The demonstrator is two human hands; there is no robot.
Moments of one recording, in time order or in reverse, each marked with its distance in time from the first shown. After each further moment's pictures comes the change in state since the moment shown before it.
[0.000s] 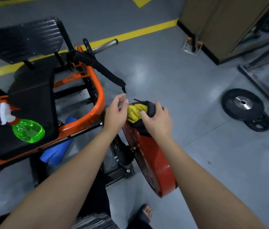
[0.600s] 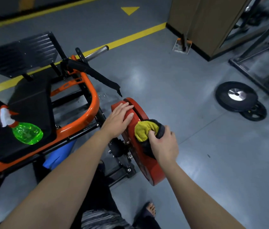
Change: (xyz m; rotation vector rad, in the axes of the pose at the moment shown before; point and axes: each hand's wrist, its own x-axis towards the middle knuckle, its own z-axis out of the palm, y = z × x) left_hand -0.038 -0.005 0.016 0.640 -0.467 0.218; right_hand -0.098 0.078 -0.033 0.077 0.118 0.274
